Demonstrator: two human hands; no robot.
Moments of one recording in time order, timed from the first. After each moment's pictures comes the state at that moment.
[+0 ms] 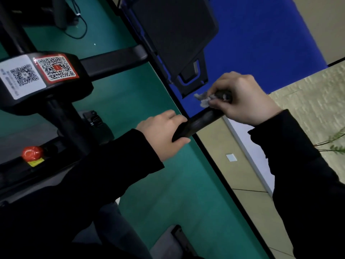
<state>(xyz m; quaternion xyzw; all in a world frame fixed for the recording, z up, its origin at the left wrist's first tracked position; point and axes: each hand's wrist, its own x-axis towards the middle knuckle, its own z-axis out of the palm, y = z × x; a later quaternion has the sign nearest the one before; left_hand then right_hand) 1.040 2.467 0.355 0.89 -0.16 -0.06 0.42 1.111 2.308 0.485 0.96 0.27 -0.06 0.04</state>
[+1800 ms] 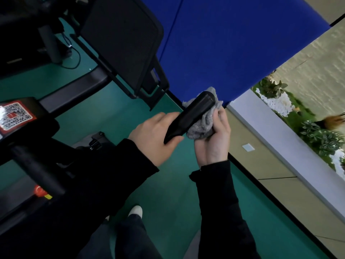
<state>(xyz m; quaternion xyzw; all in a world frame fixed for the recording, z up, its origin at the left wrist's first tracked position) 1.062 2.436 0.371 0.88 -0.18 0.00 0.43 1.061 2.294 0.379 0.47 -0.11 0.15 -0.87</state>
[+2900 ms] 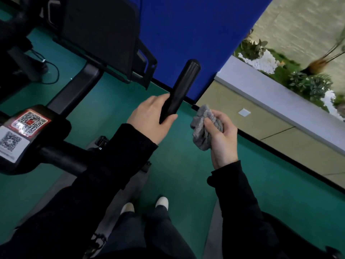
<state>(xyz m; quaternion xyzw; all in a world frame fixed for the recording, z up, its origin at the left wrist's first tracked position) 1.054 2.461 0.370 0.88 -0.26 -0.01 0.40 0.967 2.300 0.359 0.71 -0.24 0.22 -0.63</state>
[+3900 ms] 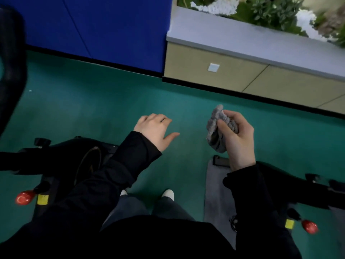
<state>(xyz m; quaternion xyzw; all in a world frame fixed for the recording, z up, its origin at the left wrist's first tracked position) 0.871 2.244 0.305 0.87 -0.47 -0.10 0.09 0.723 2.105 0.346 0.70 -0.39 0.28 -0.53</state>
